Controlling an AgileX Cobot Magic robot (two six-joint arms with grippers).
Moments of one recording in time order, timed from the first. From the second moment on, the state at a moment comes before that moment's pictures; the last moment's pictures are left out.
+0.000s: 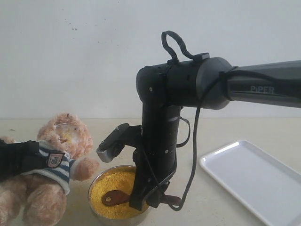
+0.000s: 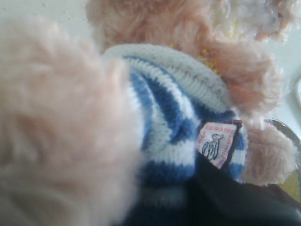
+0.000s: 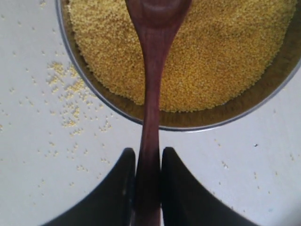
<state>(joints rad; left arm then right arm) 0.09 1.64 -0.73 -1.51 0.51 1.27 0.74 2.05 -1.66 0.08 1.22 -0.51</state>
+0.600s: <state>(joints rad) 0.09 1.64 -0.73 -1.51 0.51 1.29 0.74 2.04 -1.66 0.10 1.22 -0.50</state>
